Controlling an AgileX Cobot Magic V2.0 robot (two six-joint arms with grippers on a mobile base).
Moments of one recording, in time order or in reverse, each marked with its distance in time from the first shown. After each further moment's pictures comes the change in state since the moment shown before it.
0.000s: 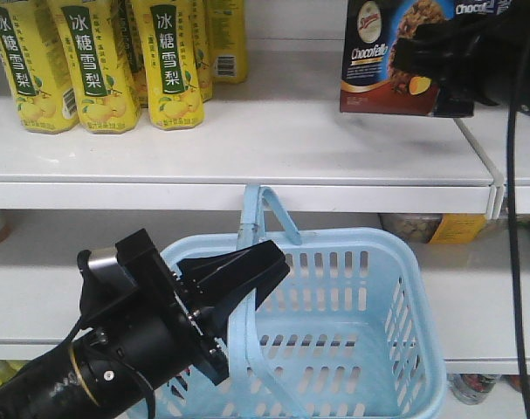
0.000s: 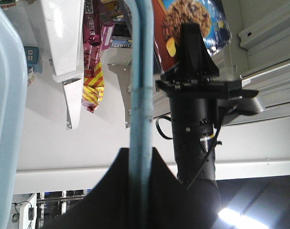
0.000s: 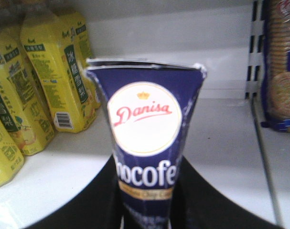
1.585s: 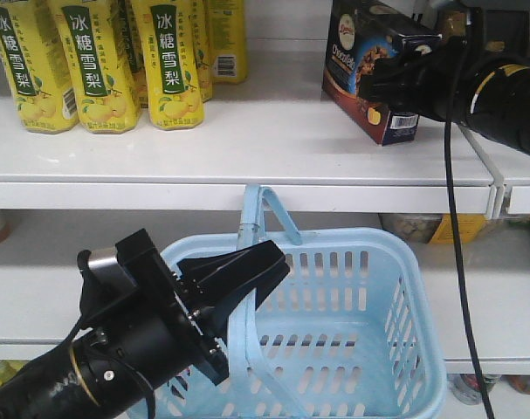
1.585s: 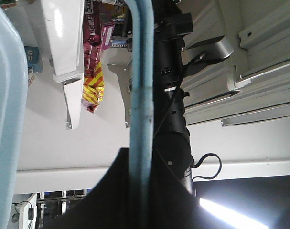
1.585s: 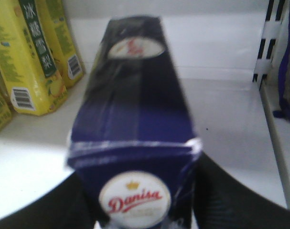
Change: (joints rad) left arm 0.000 0.000 0.000 0.000 0.000 0.000; right arm -0.063 0.183 -0.002 -0.013 -0.140 -0.038
